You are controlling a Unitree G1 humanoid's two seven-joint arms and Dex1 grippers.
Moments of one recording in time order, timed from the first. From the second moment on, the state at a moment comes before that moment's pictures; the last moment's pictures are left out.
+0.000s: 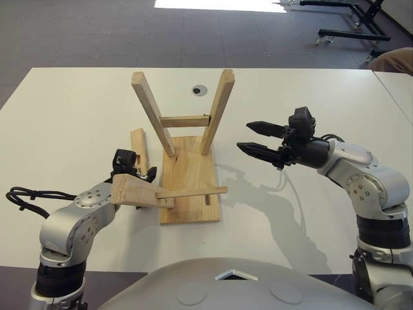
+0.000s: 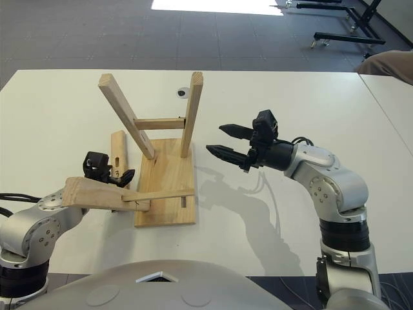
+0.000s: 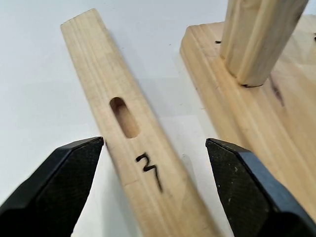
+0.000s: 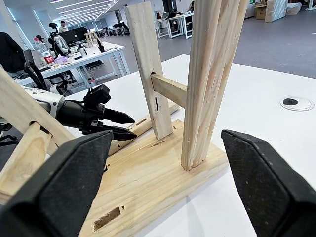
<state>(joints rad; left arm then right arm) 0.17 0.49 0.05 -0.61 -0.53 1.13 0.03 -0.14 -0.59 -0.09 -0.37 0.75 0.75 0.86</state>
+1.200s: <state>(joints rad) -0.20 0.60 0.45 -0.28 -0.50 0.29 -0.42 -0.44 -0.53 -0.30 -0.25 1.11 0.79 0.75</state>
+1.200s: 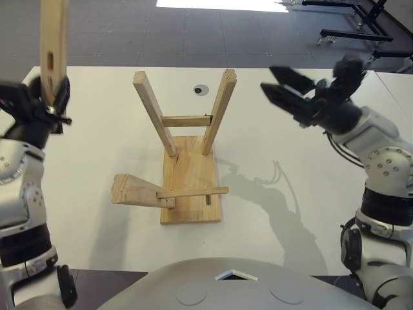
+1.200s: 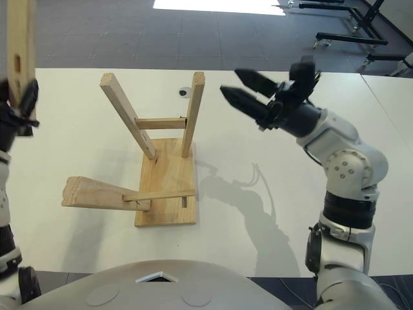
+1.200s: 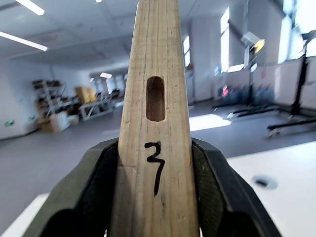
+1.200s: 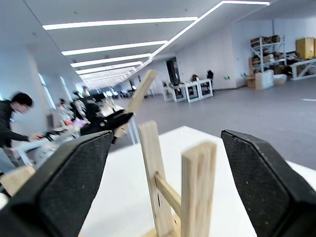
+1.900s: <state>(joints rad) -0.44 0.60 0.18 -0.35 -1.15 0.64 -0.94 -0.79 -0.29 -0.15 -0.20 1.19 0.69 0.81</state>
